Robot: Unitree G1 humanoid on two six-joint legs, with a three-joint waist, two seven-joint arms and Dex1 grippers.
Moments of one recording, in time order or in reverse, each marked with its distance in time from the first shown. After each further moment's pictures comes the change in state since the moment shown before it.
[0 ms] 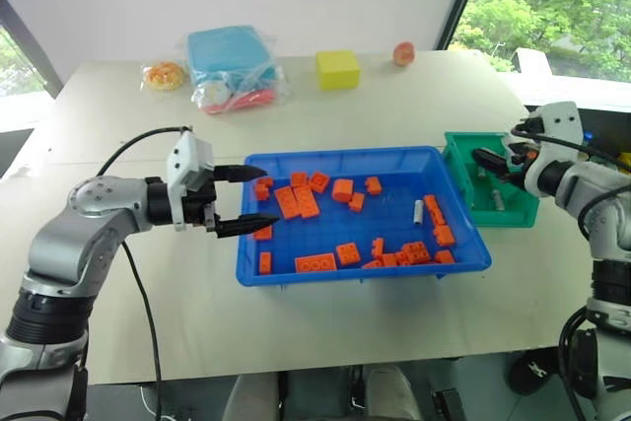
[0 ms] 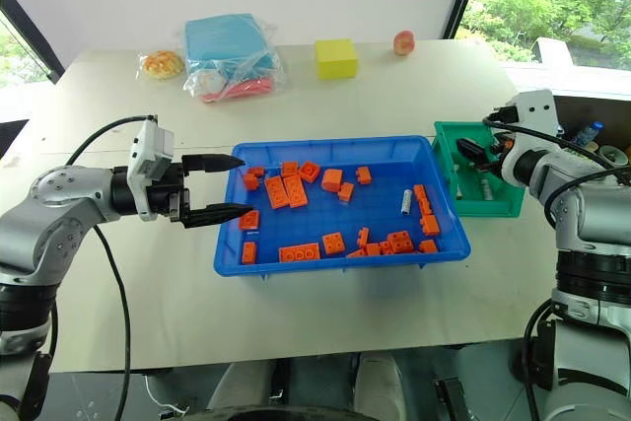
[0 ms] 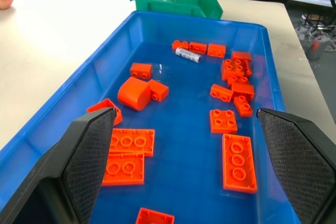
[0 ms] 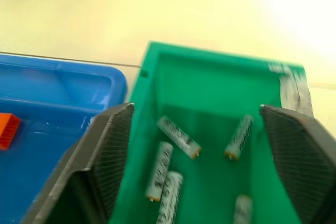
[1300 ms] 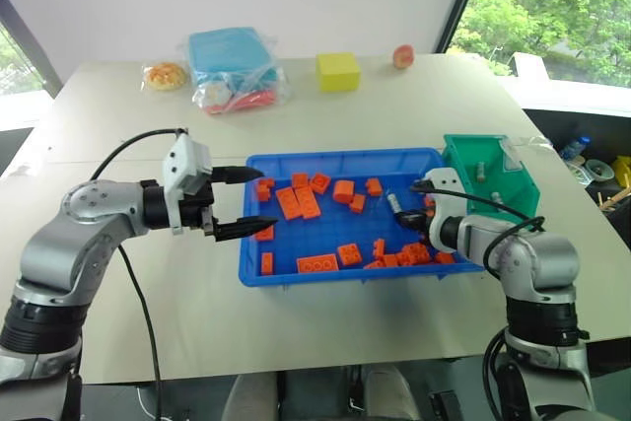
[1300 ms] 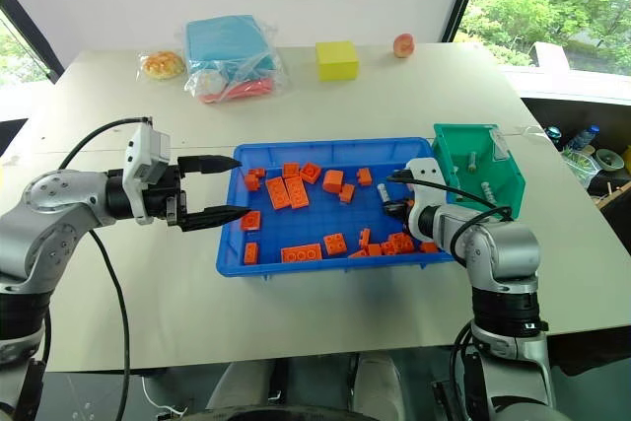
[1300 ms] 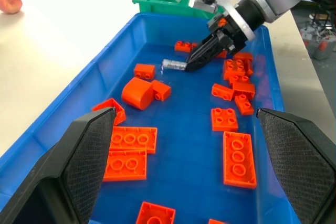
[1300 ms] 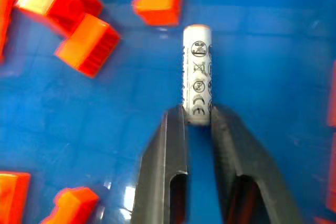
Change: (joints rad) left arm 0.035 0.013 0.022 -0.042 -0.013 0.005 0.036; right arm 0.125 0.369 0.112 -0.215 0.061 0.380 -0.224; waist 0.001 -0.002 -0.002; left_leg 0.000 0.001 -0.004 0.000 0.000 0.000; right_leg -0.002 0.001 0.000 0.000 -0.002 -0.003
